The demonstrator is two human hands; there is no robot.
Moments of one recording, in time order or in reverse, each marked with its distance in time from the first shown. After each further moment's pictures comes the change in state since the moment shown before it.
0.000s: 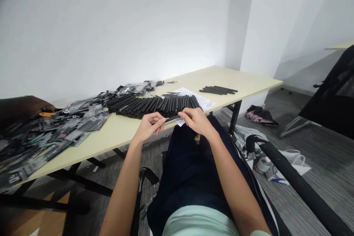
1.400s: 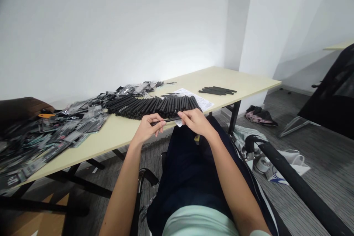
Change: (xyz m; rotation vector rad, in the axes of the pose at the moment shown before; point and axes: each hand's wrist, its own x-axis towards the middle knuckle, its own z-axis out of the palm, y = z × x) left_hand 0.000 0.000 0.001 0.006 0.021 -0.021; right_hand 0.000 -0.003 -0.001 -0.018 -0.041 0.007
